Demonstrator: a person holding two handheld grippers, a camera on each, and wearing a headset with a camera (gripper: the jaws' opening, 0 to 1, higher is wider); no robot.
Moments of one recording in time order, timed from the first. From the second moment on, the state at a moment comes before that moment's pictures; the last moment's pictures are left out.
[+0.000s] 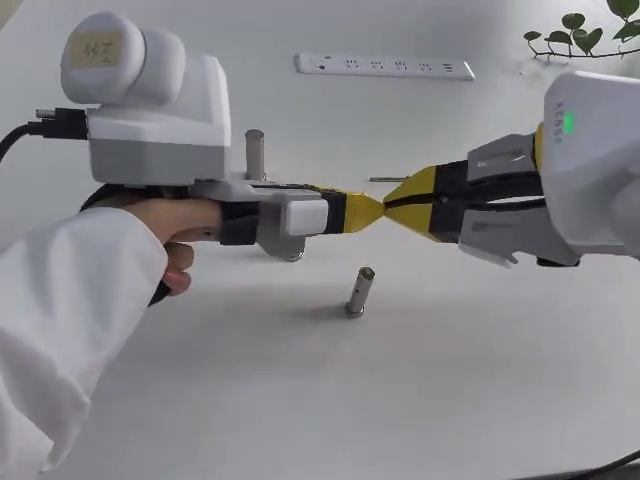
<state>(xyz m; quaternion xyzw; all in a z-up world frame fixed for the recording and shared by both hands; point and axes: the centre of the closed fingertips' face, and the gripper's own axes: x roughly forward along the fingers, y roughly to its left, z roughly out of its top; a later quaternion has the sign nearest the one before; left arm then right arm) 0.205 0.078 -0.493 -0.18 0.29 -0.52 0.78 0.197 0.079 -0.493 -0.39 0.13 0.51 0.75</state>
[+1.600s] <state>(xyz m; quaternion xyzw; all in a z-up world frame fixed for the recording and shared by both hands) 0.193 0.081 -0.500 -0.16 0.33 -0.53 0.77 0.190 0.083 -0.506 -0.43 0.13 0.52 0.72</state>
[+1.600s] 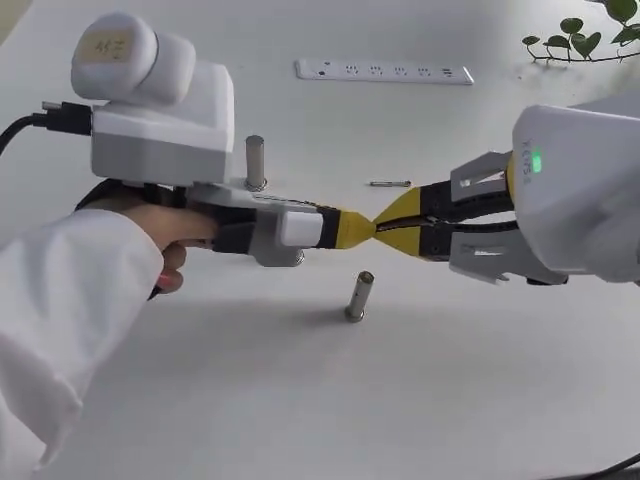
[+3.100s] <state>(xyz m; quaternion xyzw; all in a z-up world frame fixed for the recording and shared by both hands) 0.148 0.076 -0.491 0.09 0.14 -0.67 0.72 0.154 0.086 -0.520 -0.22 0.22 0.59 0.74</state>
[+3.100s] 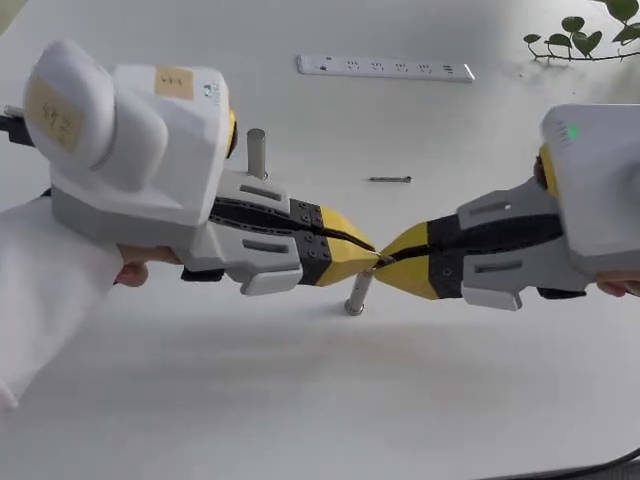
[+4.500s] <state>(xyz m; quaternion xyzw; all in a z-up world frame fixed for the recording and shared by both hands) 0.165 0.079 -0.524 0.15 0.17 -0.65 0.73 0.154 0.054 -0.538 -0.25 0.25 0.59 0.73</state>
